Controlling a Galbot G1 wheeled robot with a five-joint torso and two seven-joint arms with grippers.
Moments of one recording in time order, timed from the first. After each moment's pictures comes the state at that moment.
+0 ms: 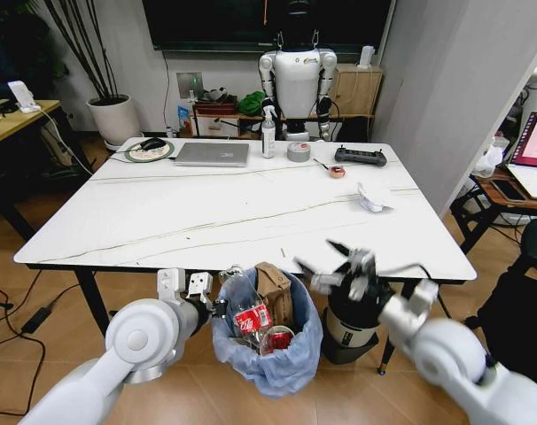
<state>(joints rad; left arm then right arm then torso) 1.06 -0.88 -0.10 -2.25 -1.62 0.74 -1.03 -1.07 0.82 0.22 1.96 0.90 -0.13 -0.06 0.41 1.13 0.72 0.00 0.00</state>
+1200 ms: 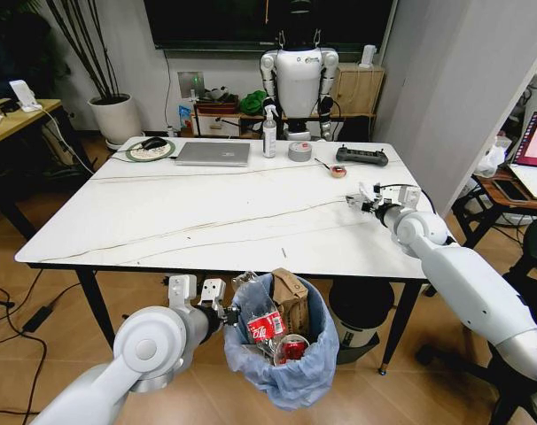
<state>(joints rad) 1.06 -0.88 -0.07 -2.26 -1.60 0.74 -0.96 -0.40 0.95 -0.06 1.15 0.98 -0.38 0.13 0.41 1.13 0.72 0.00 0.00</state>
